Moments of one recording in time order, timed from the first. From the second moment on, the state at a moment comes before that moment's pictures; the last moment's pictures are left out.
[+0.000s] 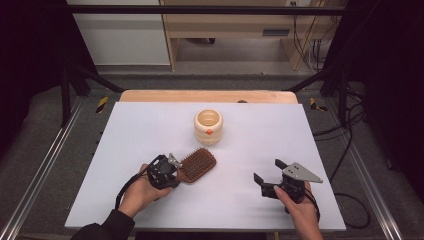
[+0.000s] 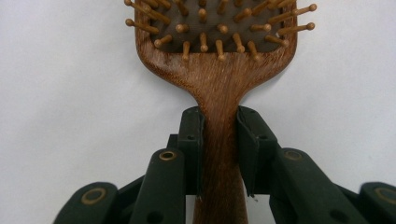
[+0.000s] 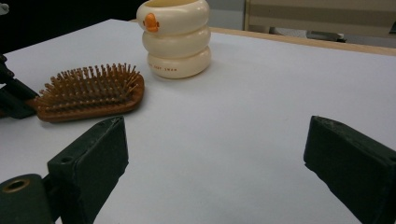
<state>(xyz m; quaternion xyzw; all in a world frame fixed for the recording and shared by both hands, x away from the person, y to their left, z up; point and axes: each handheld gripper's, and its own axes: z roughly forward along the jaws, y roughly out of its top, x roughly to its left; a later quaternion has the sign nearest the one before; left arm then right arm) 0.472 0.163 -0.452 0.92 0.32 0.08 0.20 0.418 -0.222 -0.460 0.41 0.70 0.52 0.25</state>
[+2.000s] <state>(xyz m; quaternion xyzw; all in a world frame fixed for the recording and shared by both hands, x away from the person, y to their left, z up) 0.464 0.184 -0.449 0.90 0.34 0.10 0.26 0.422 -0.216 -0.461 0.41 0.71 0.51 0.25</state>
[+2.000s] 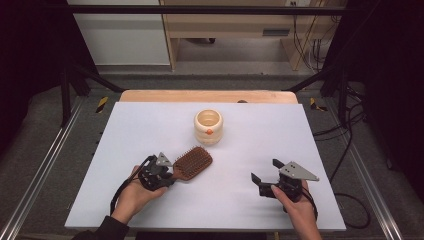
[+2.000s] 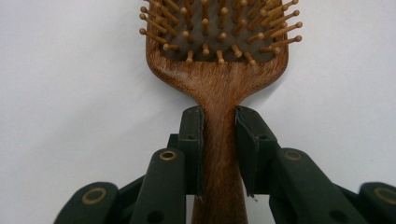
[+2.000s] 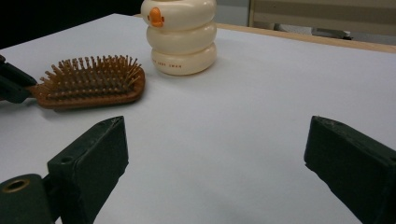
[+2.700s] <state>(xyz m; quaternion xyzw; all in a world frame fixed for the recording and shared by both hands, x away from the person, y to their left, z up) 0.473 0.180 -0.450 0.91 0.34 0.08 0.22 0.422 -0.218 -0.461 0.41 0.71 0.52 0.25</state>
